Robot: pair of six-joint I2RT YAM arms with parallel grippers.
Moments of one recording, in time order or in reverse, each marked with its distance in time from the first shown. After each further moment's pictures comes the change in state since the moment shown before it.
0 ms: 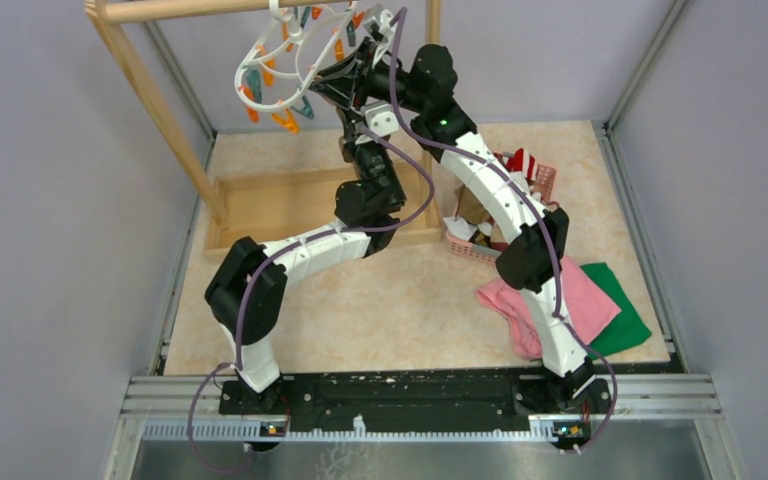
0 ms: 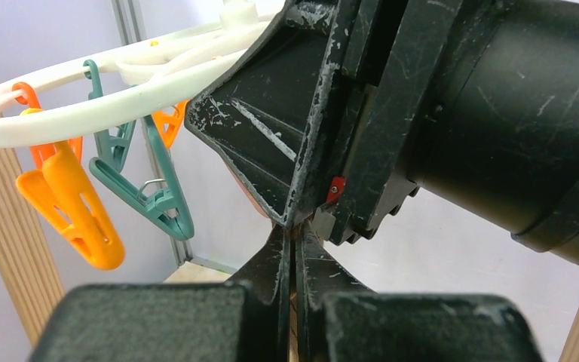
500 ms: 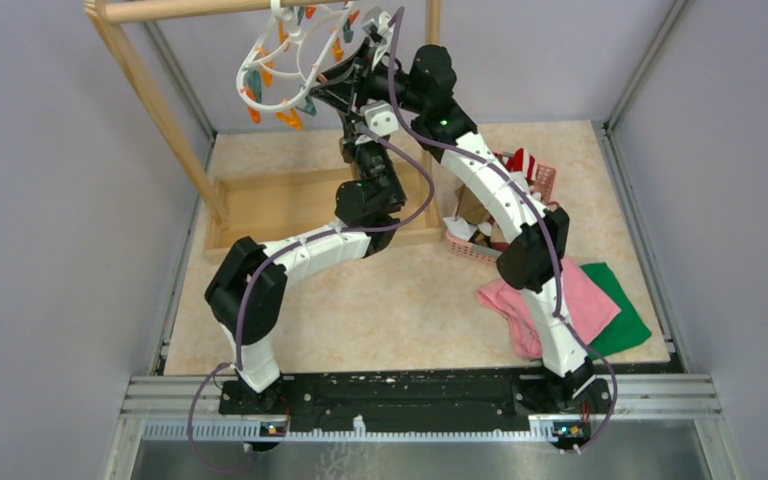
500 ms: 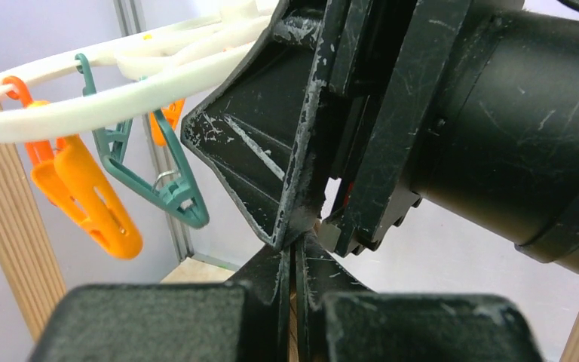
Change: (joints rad) left arm 0.000 0.000 0.000 0.000 -0.004 0.000; right arm -0.002 -0.005 -0.010 -0.019 -0.011 0.000
